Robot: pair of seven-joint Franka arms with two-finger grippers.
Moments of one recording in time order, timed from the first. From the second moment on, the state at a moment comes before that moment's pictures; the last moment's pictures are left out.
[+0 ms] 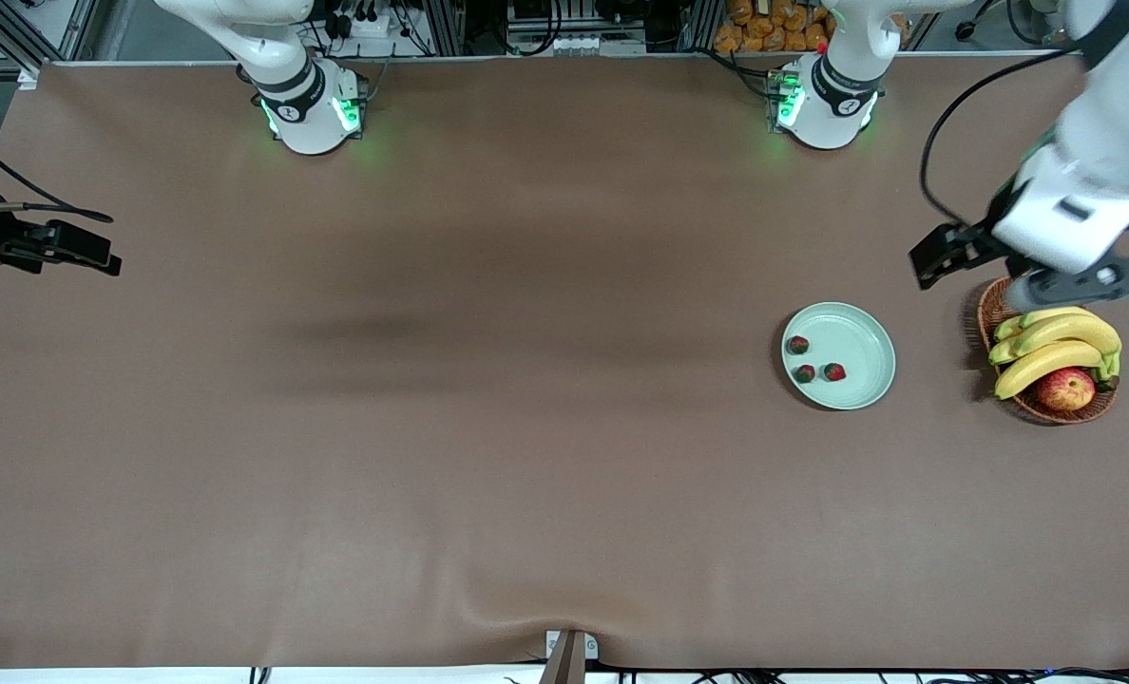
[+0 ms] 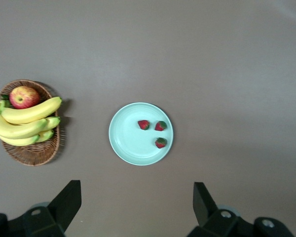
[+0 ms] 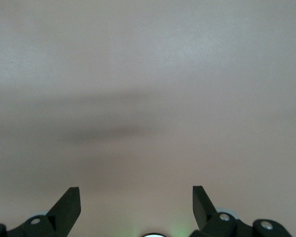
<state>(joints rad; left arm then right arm) -0.01 0.10 -0.19 -1.41 0.05 1.51 -0.29 -0.11 0.08 0.06 -1.51 0.03 1.46 0.00</state>
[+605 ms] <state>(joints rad) -0.09 0.01 0.01 -1.42 -0.01 1.43 -0.07 -0.11 0.08 0.06 -1.51 0.00 1.44 0.00</state>
